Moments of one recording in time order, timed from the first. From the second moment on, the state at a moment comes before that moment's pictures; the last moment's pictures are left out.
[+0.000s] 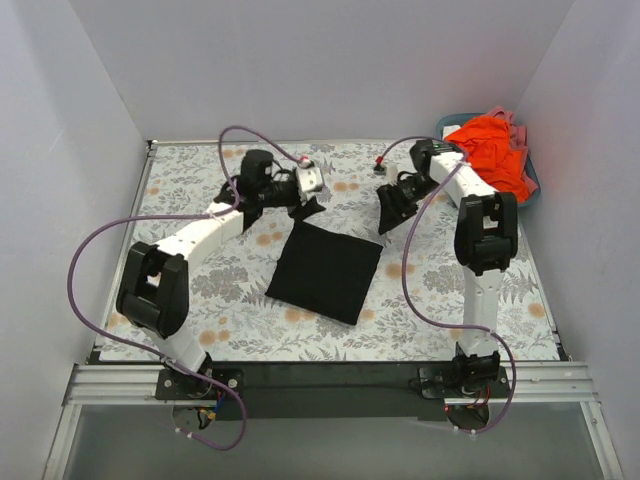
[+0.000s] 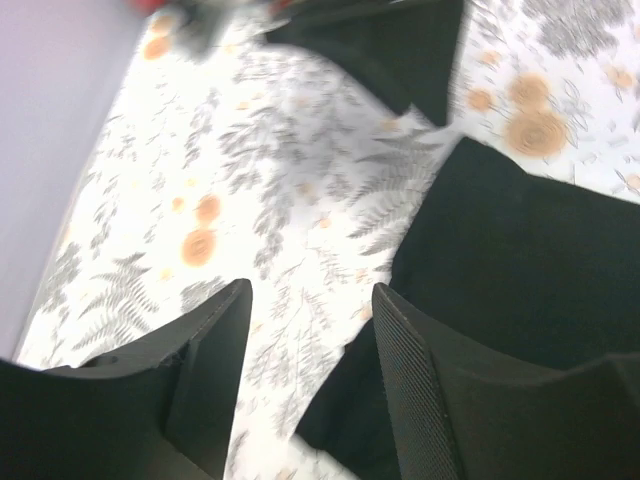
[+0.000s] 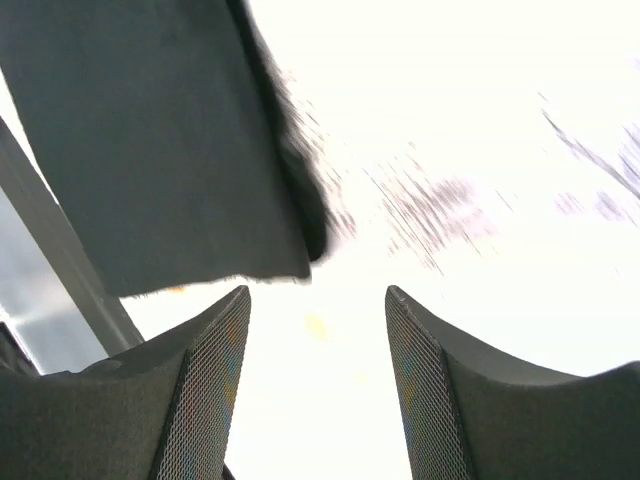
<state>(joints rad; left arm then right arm) -0.46 1.68 1.17 0.05 0.74 0.67 0.23 2.20 1.85 -1.17 -0.74 -0.52</state>
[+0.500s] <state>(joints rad) -0.20 2.19 1.76 -0.67 0.95 0.49 0.20 2.18 1.84 -1.26 -0.83 -0.58</state>
